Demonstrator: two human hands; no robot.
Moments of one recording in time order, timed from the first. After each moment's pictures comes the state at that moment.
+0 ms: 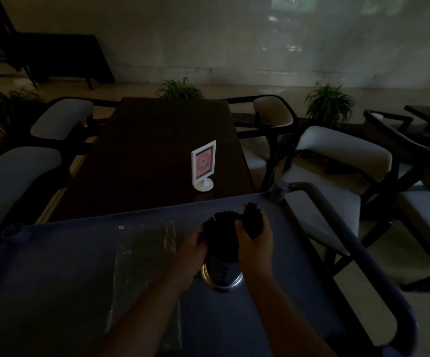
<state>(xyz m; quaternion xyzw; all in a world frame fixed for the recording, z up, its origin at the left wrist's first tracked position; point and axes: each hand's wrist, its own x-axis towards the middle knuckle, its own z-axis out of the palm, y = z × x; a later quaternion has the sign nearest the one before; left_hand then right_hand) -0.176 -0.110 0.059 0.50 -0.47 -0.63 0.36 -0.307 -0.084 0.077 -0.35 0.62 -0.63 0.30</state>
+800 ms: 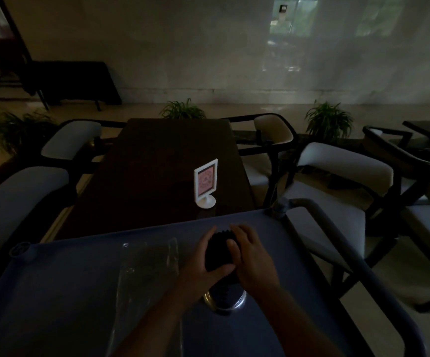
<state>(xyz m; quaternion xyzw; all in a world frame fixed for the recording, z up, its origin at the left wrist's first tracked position) -0.169 -0.101 0.076 0.41 -0.63 -0.57 0.33 -0.332 -0.089 0.073 -0.66 0.66 -0.32 0.15</state>
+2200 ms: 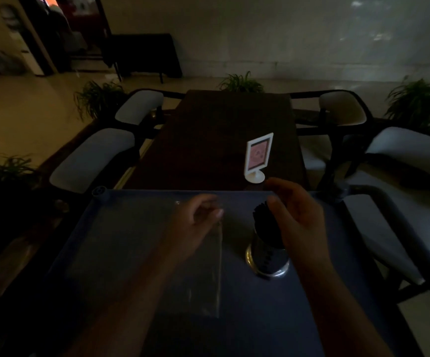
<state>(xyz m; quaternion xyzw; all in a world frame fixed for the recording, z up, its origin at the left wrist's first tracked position) -0.080 -0.080 0.114 0.52 -0.61 -0.40 0.45 -0.296 -0.055 0.154 -0.57 0.49 -0.56 0.34</state>
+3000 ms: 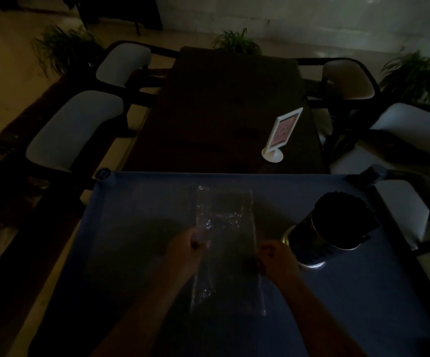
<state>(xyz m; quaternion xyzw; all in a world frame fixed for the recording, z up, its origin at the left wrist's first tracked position) 0.037 -0.085 -0.010 0.68 -0.54 -0.43 0.25 -0.192 -0.073 -0.018 -0.43 0.77 -0.21 0.42</state>
